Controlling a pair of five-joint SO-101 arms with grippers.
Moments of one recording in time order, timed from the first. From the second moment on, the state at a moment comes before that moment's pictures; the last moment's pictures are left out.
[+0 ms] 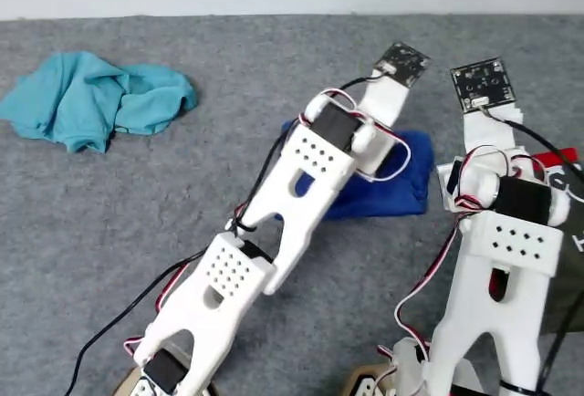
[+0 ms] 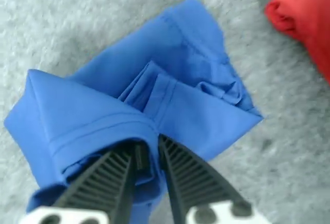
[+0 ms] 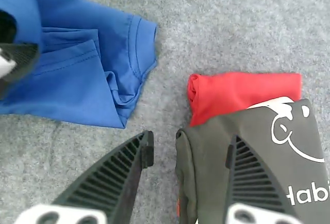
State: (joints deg) left arm 36.3 58.4 -79.6 97.5 9.6; right arm 13.1 -32.2 24.8 70.0 25.7
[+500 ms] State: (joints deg) left arm 38.9 71.6 -79.9 85.8 9.6; right arm 18.9 -32.2 24.8 70.0 25.7
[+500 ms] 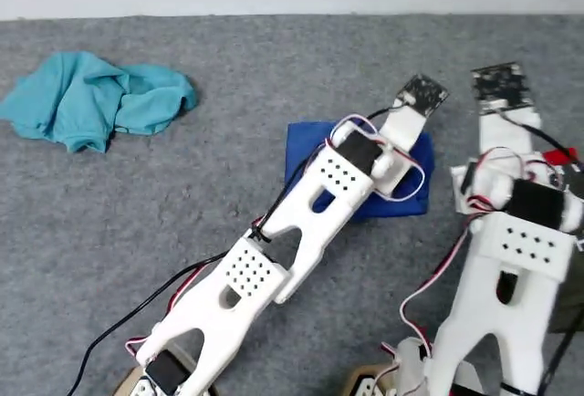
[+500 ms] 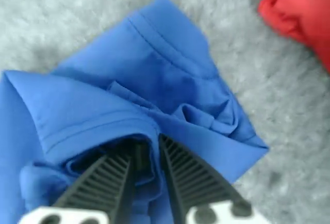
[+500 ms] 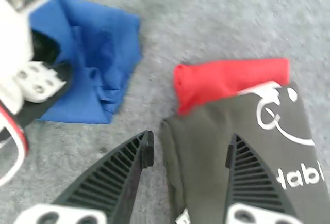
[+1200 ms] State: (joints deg) left arm 33.8 67.4 -92.1 81.3 9.6; right arm 21.5 -32.2 24.8 70.0 25.7
